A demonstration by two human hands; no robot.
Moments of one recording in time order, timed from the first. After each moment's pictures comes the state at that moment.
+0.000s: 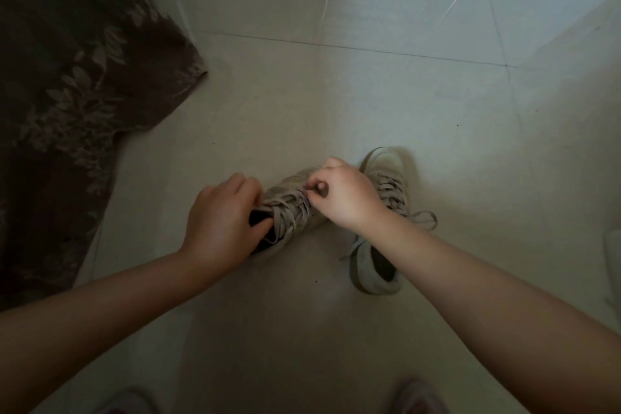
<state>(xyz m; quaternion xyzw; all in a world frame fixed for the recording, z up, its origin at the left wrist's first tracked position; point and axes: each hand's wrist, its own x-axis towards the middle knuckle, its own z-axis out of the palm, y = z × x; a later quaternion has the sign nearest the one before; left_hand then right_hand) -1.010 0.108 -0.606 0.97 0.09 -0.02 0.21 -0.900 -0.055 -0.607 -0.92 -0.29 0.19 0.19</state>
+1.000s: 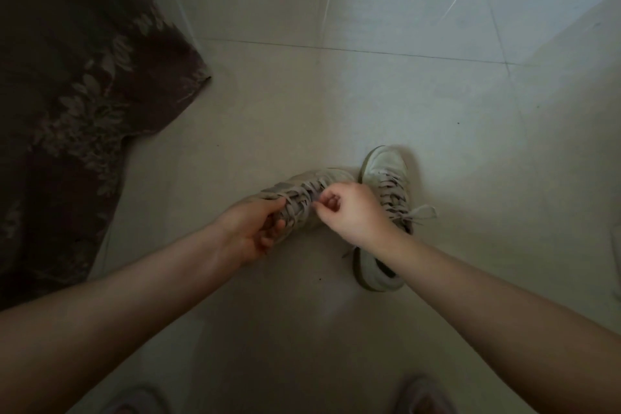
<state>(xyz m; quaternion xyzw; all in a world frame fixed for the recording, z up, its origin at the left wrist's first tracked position) -0.985 0.077 -0.586 0.41 0.51 -0.26 0.71 -0.925 -0.075 -0.608 -0.91 -0.19 0.23 0.29</state>
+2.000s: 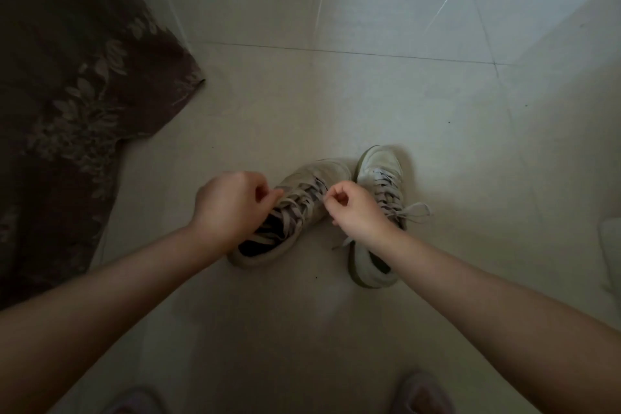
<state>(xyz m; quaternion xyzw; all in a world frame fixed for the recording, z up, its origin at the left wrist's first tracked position) -0.987 0.102 -0.580 0.96 0.15 -0.10 0.21 -0.926 -0.083 -0.613 -0.86 -0.02 0.31 0.40</state>
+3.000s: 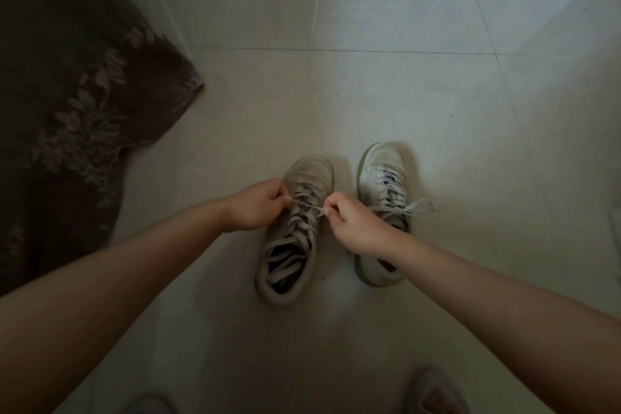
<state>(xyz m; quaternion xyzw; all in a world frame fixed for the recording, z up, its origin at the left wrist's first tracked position) -0.958 0.099 -0.608 0.82 0.12 -0.32 0.46 -0.933 -0.084 -0.604 -0.87 -0.17 0.37 0.28</state>
